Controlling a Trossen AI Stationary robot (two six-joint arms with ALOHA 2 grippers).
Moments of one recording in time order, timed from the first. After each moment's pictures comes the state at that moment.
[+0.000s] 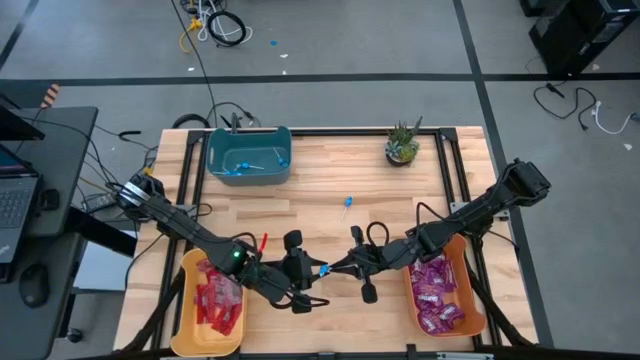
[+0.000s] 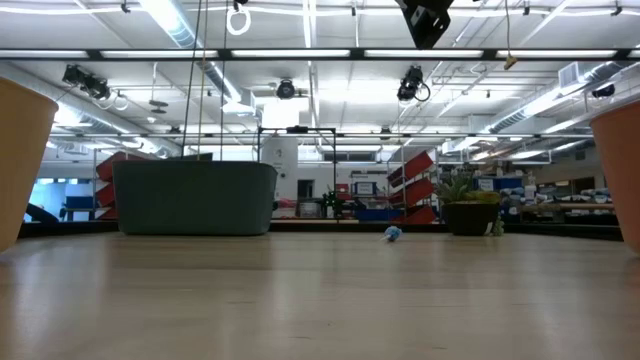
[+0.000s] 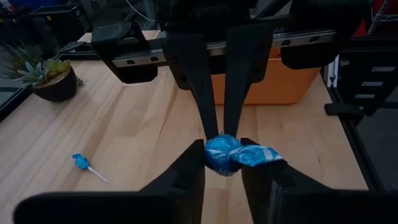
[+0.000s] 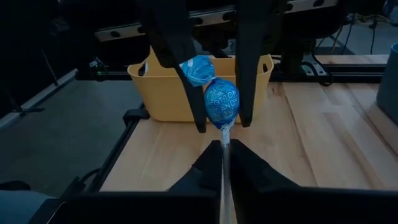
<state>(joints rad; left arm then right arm) -0.54 1.66 1.25 -0.12 -0.65 -0.29 0.46 1.53 0.86 0.37 0.28 0.18</state>
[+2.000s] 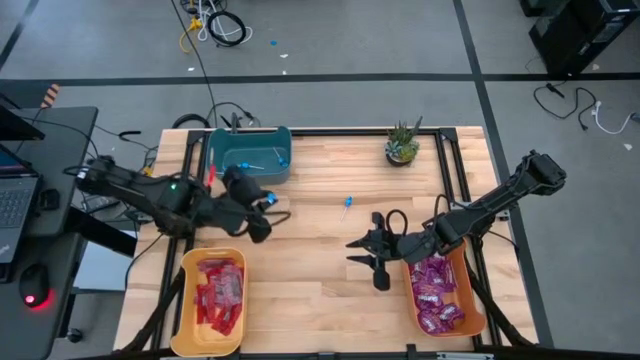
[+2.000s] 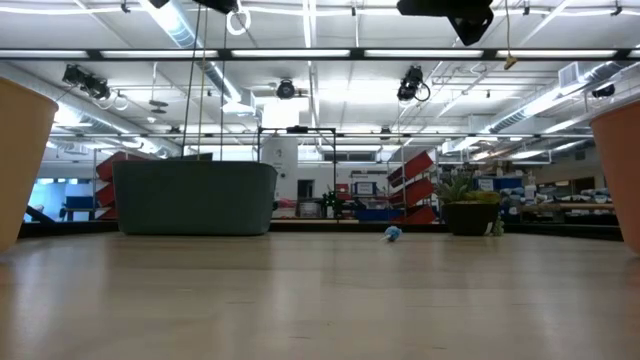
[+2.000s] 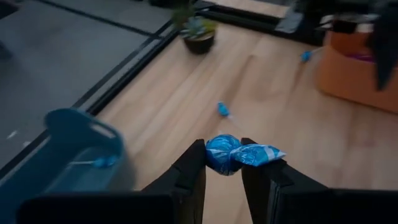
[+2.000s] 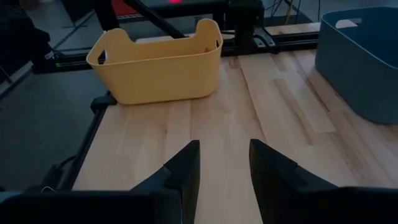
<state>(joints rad) -0.34 1.19 1.26 -0.84 -0.71 -0.56 0.47 1.34 0.86 0.02 0.43 0.32</state>
